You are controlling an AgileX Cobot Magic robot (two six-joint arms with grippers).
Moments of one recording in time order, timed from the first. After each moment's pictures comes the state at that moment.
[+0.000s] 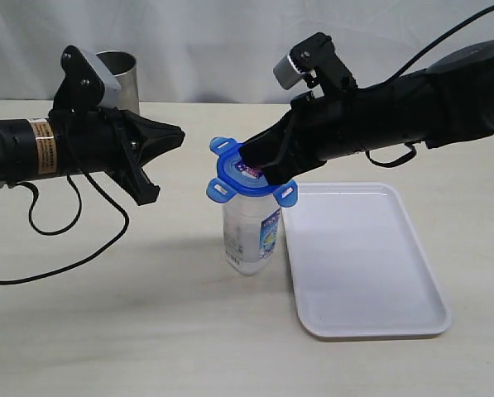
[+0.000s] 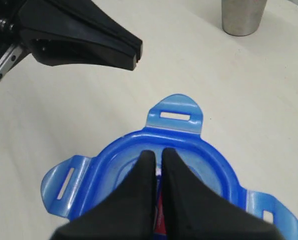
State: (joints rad) left arm -0.24 1.72 -0.80 1.09 -0.73 -0.55; right arm 0.32 1.73 -1.11 1.26 0.71 -1.53
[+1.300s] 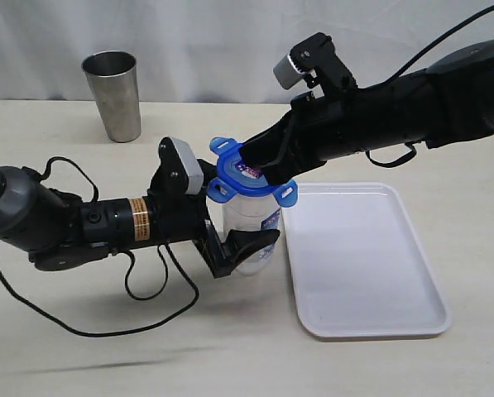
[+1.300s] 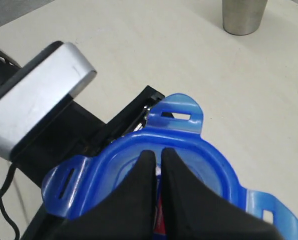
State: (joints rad) left arm -0.46 2.12 -0.84 0.82 -1.06 -0.24; right arm 0.32 1.73 -1.11 1.26 0.71 -1.52
